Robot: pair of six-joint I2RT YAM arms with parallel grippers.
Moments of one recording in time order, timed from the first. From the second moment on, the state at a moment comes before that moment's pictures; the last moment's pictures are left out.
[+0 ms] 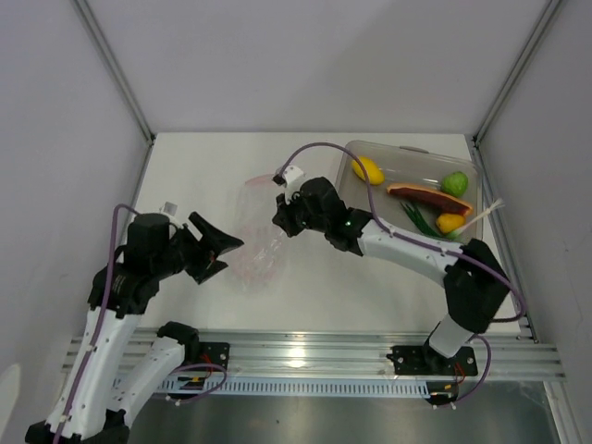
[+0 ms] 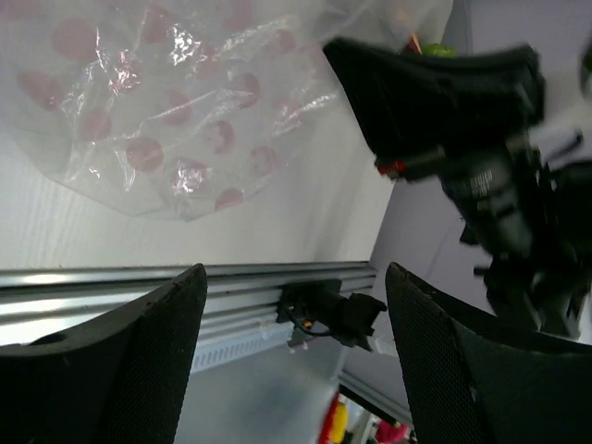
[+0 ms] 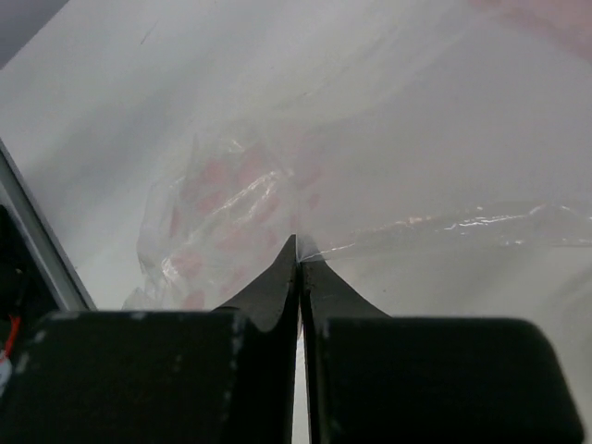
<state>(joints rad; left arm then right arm) -0.27 0.64 0.98 -0.99 0.27 -1.05 0.85 1.70 1.26 -0.01 -0.14 0.21</state>
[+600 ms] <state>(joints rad) -0.21 0.87 1.03 -0.87 0.48 -1.30 1.16 1.20 0.91 -0.04 0.20 -0.16</state>
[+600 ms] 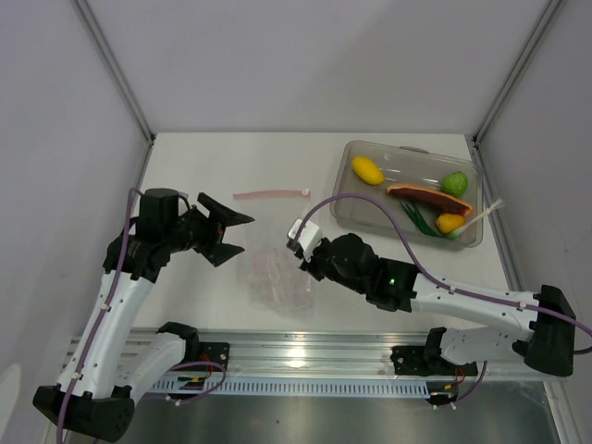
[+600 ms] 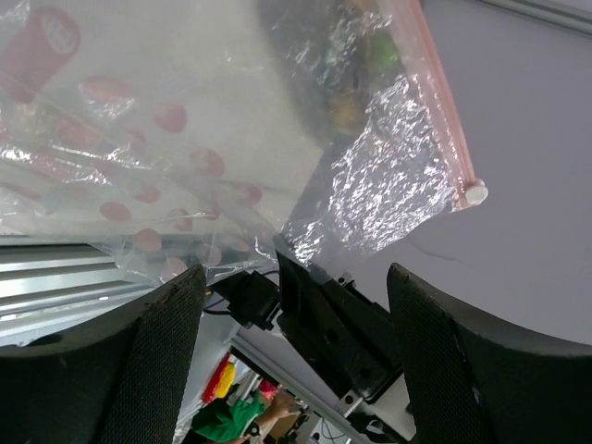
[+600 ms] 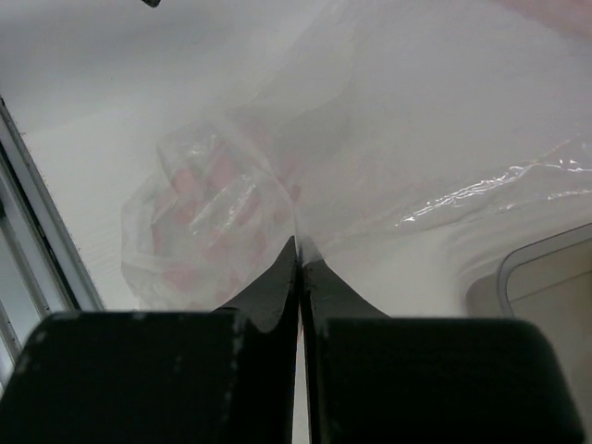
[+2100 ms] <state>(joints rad) -0.19 1.25 1.18 -0.95 0.54 -1.41 1.53 1.17 0.81 0.02 0.59 -0.43</state>
